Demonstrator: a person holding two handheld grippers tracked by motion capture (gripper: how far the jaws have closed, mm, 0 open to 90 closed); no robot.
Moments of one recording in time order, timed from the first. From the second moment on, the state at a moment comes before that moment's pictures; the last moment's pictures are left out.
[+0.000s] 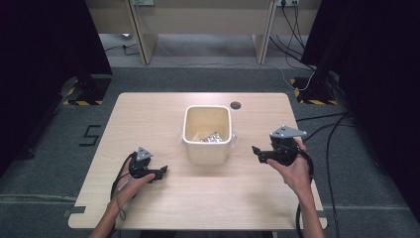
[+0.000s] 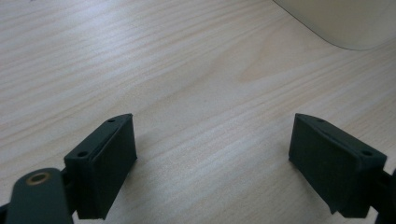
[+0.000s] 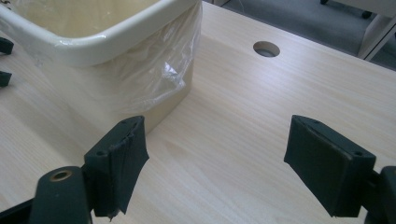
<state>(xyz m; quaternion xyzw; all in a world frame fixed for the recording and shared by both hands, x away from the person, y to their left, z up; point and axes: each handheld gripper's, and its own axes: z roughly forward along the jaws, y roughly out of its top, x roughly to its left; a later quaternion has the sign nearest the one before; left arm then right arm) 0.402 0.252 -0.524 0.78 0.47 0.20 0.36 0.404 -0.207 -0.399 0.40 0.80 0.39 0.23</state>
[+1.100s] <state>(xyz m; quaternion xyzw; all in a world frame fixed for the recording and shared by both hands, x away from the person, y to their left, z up) 0.402 0.251 -0.524 0.78 0.47 0.20 0.36 0.390 -0.220 -0.436 0.41 0.80 0.38 0.21</state>
